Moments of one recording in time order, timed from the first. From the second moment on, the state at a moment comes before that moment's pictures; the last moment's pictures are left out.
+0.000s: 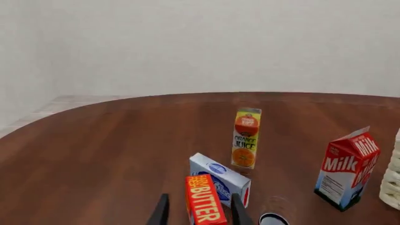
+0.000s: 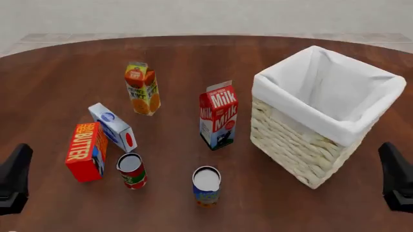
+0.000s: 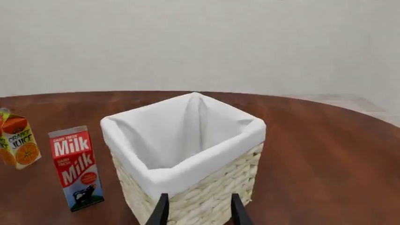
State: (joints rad) left arm 0.01 0.00 0.00 0.00 0.00; right arm -0.01 0.04 0.00 -0.03 0.00
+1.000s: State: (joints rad) left arm -0.01 0.02 0.00 -0.01 0.00; right arm 0.21 0.17 -0.19 0.02 0.05
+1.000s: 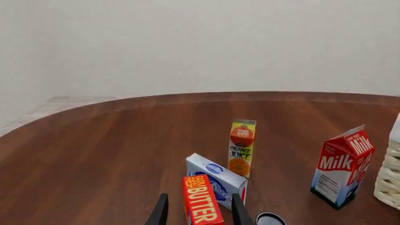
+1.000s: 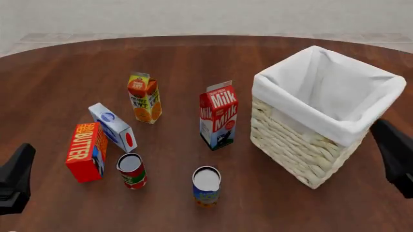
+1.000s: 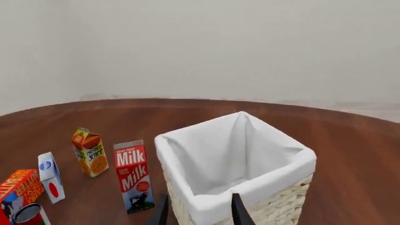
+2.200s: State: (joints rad) left arm -0.01 0.01 0.00 -0.01 0.00; right arm 0.86 1.14 -0.95 0.21 0.05
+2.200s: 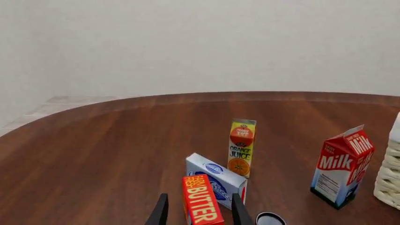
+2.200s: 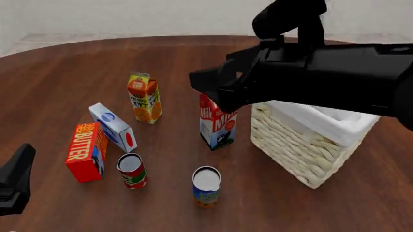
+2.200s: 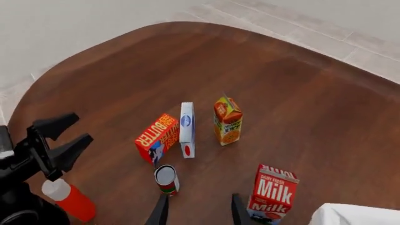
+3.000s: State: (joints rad) left arm -0.01 0.01 -0.01 0.00 0.00; right arm 0.97 1.46 -1.06 0.13 0.06
